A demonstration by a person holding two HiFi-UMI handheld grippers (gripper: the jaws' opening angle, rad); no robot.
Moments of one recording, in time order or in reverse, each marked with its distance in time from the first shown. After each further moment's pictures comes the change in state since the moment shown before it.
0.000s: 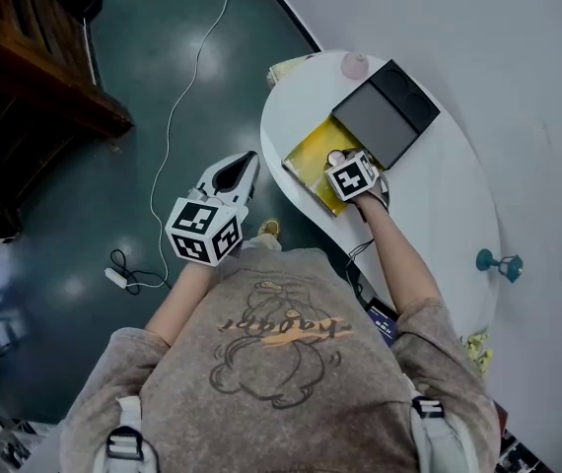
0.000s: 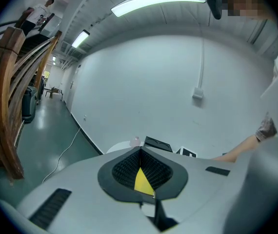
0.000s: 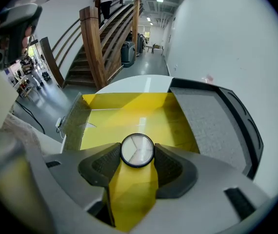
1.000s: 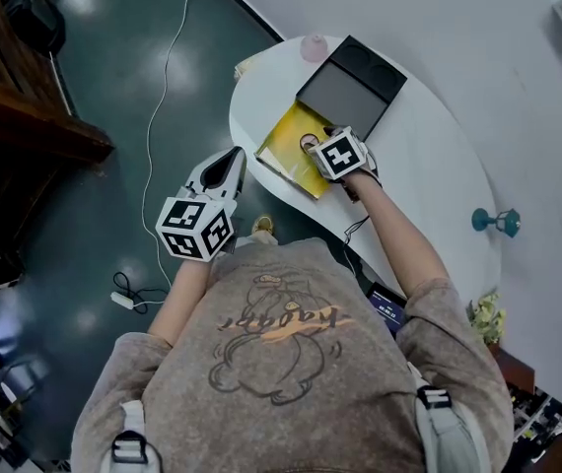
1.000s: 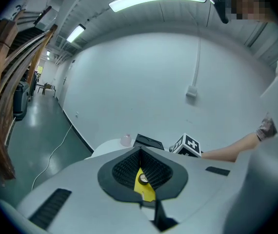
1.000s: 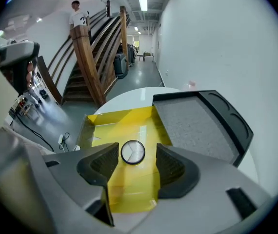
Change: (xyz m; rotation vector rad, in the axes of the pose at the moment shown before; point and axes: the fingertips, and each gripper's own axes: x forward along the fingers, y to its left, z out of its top) left arm 0.021 -0.027 -0.007 0.001 0.033 -0.088; right arm -0.047 -0.024 0.021 0.115 -0.138 -0.033
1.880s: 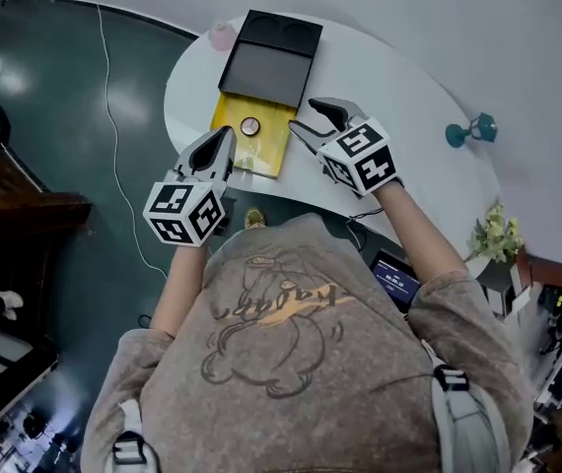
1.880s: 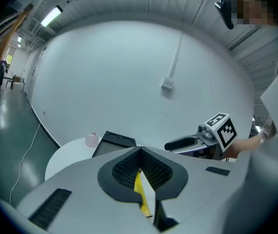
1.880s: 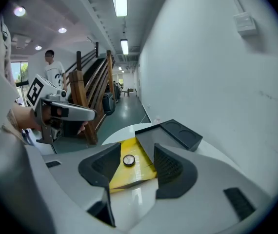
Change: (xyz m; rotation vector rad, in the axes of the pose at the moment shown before) left arm 0.071 -0.102 0.000 0.088 0.087 -0.282; right arm -0.182 -0.027 -0.020 0.214 -0.392 -0.063
